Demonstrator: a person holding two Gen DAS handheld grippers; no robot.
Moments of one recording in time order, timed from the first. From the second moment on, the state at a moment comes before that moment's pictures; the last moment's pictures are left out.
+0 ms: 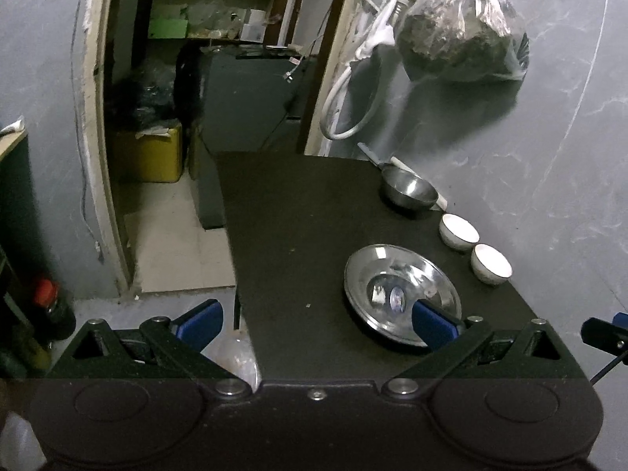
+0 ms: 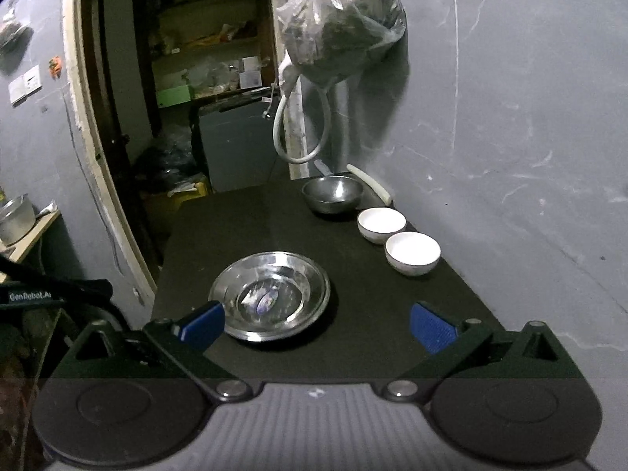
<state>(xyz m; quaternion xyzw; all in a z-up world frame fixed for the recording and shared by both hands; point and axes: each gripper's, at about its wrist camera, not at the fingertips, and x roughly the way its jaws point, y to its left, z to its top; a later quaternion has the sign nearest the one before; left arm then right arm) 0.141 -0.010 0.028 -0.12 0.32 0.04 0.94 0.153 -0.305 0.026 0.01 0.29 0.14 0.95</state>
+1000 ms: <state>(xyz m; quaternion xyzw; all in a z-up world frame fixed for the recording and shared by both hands) 0.519 -0.085 0.008 -0.07 0.35 0.08 0.93 0.522 -0.311 -0.060 0.05 0.30 0.17 0.94</state>
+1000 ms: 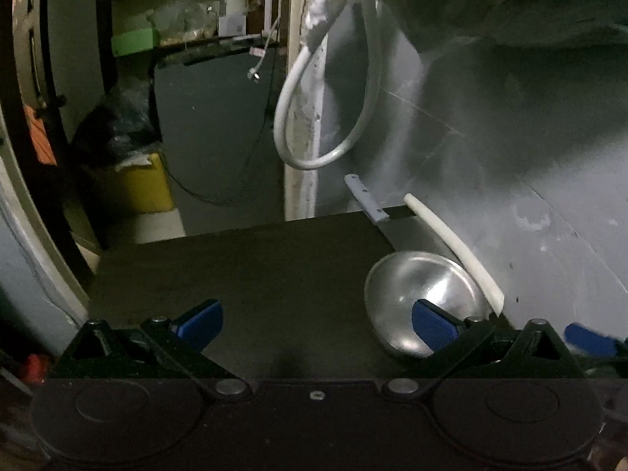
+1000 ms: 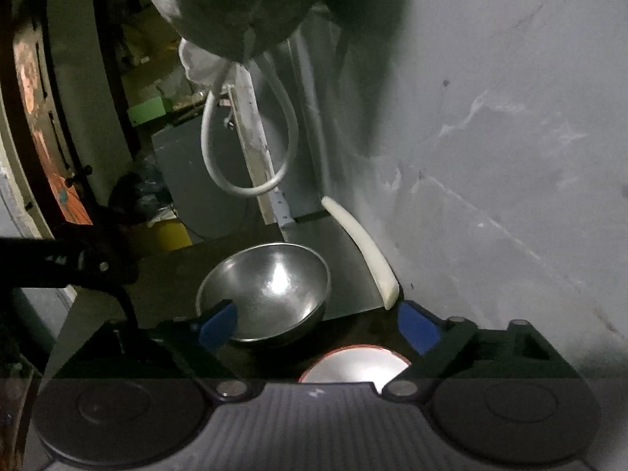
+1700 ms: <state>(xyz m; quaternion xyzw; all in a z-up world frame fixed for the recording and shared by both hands) 0.578 -0.083 -0.056 -0.12 0.42 0.06 0.90 0.568 -0.281 -0.096 0.04 0.35 0.17 0.92</state>
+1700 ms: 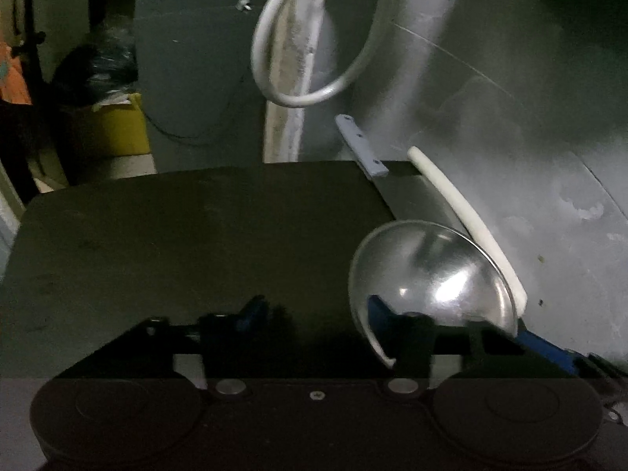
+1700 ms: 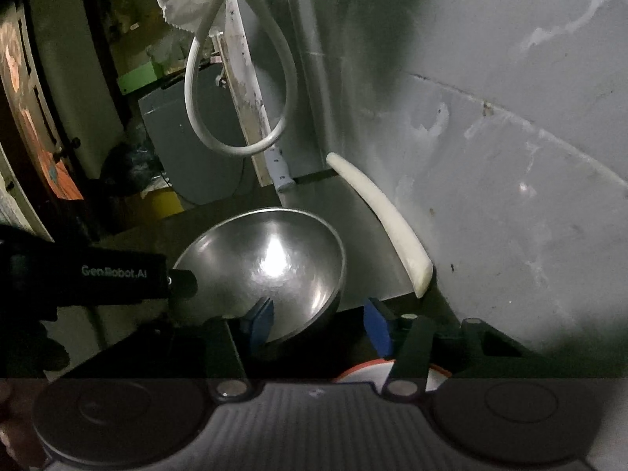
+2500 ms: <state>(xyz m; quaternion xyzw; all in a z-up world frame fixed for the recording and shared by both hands) 0.521 -0.104 -0.004 -0.11 0.36 0.00 0.93 0.512 -0.292 -0.046 0.03 0.30 0.18 0.94</state>
